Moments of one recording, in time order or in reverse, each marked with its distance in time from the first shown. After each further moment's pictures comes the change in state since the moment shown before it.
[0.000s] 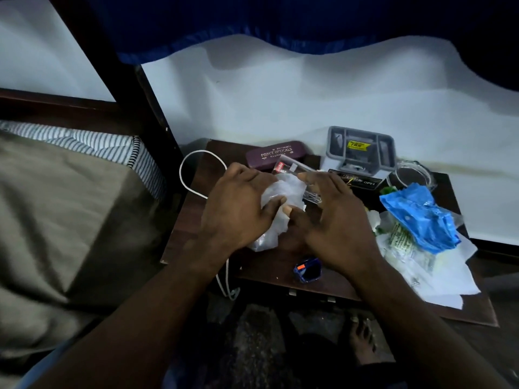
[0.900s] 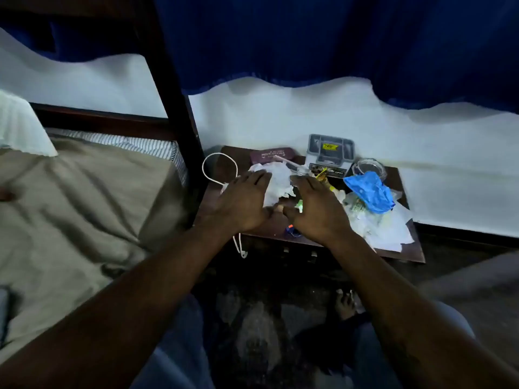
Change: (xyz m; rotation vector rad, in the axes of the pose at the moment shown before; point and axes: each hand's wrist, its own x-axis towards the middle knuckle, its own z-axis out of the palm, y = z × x) left_hand -0.063 0.044 -0.068 0.173 -0.317 0.052; right_hand -0.071 -0.052 -0.041 -0.300 -0.175 -0.003
